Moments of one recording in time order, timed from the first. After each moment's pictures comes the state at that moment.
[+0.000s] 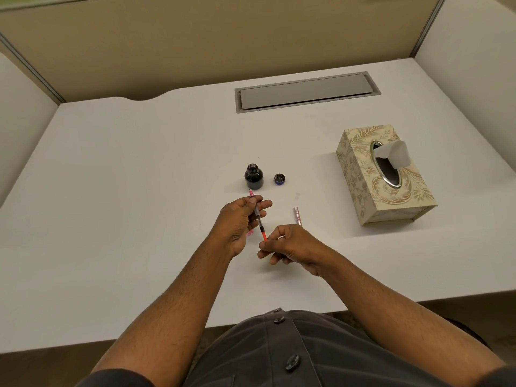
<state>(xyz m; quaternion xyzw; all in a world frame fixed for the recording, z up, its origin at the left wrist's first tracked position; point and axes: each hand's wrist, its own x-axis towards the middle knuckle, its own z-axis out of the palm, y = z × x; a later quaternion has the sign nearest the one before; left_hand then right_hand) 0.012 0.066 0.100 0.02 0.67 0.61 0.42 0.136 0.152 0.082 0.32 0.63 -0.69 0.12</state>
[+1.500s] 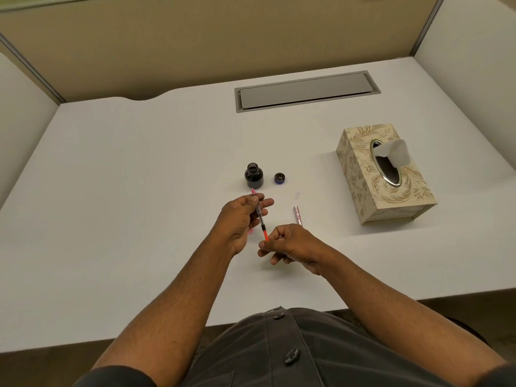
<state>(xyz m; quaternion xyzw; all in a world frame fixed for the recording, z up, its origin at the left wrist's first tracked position) 0.013 0.067 0.103 0.04 0.67 0.61 0.42 0.137 0.152 0.084 0.31 0.64 -0.69 0.12</state>
